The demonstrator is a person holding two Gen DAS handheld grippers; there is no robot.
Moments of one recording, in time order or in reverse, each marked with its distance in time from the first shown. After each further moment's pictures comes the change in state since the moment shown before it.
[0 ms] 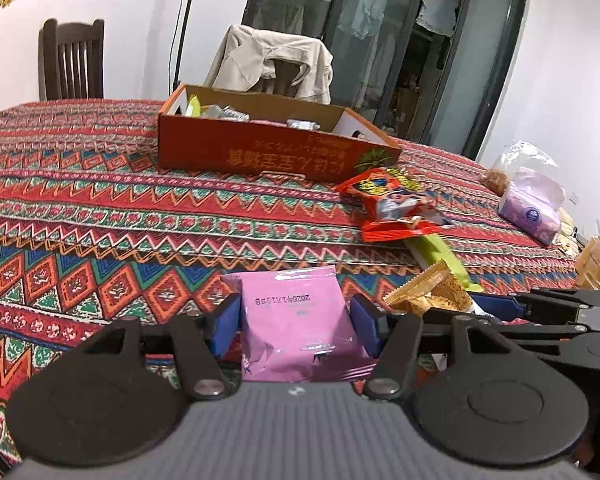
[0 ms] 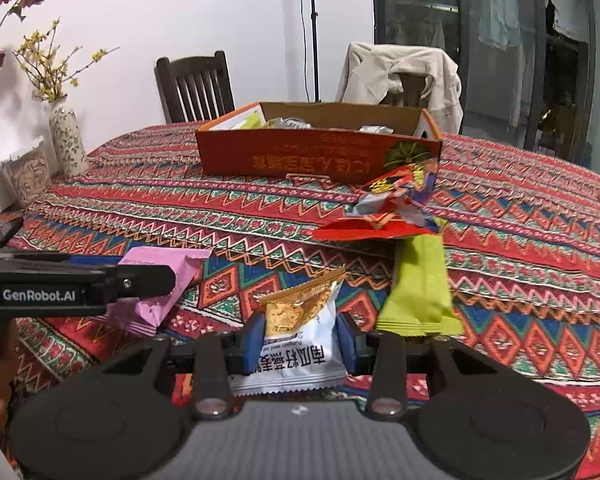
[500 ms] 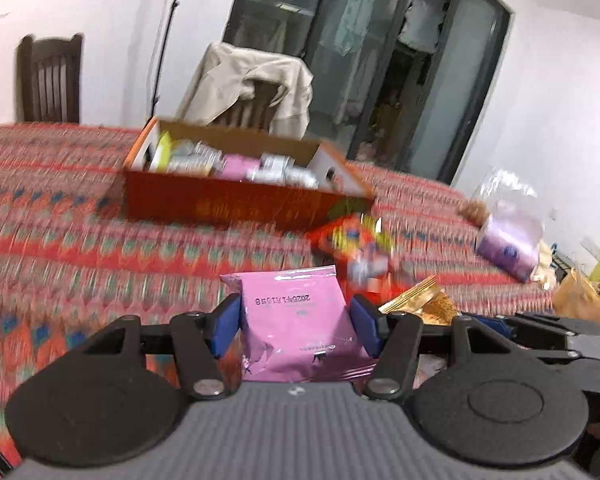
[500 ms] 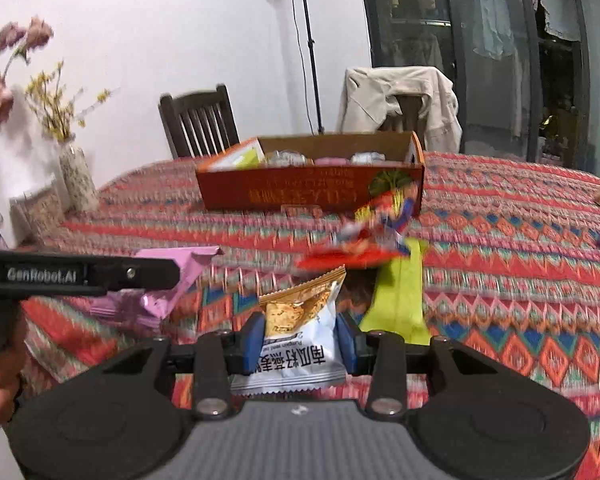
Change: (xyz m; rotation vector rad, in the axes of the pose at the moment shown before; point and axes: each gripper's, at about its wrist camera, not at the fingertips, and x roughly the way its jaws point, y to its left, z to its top) left arm 0.018 -0.002 0.065 0.000 -0.045 -0.078; right arm -0.013 -0.033 0.027 0.050 -0.101 0.085
